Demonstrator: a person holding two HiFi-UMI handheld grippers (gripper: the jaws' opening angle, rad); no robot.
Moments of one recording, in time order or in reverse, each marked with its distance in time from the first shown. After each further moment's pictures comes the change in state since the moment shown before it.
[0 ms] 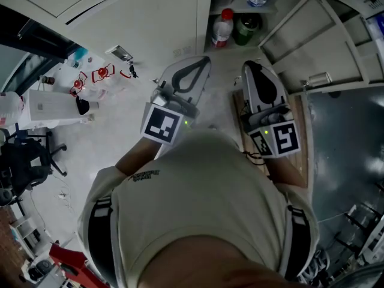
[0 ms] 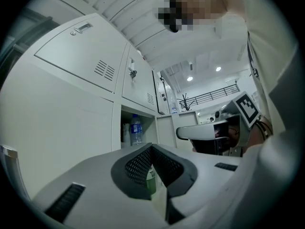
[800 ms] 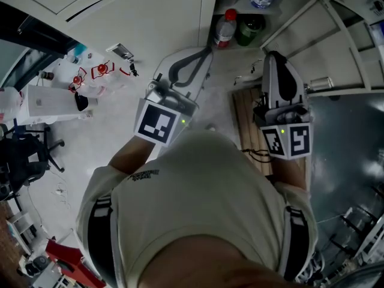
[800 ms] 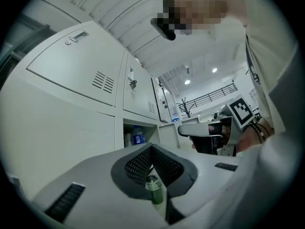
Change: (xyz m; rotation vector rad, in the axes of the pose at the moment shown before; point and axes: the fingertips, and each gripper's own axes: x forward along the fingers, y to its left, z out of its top) left arm 0.006 0.014 0.035 0.050 -0.086 0.007; right arm 0.001 -0.033 0.043 -0.050 -0.121 -0.086
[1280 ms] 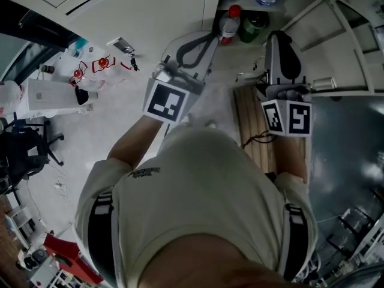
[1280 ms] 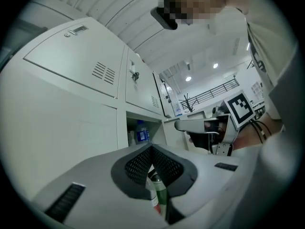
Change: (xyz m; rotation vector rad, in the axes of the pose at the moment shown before) left arm 0.024 0.016 -0.022 0.029 0.025 0.032; right arm 0.034 -0.022 -0.007 -0.114 -0.019 -0.034
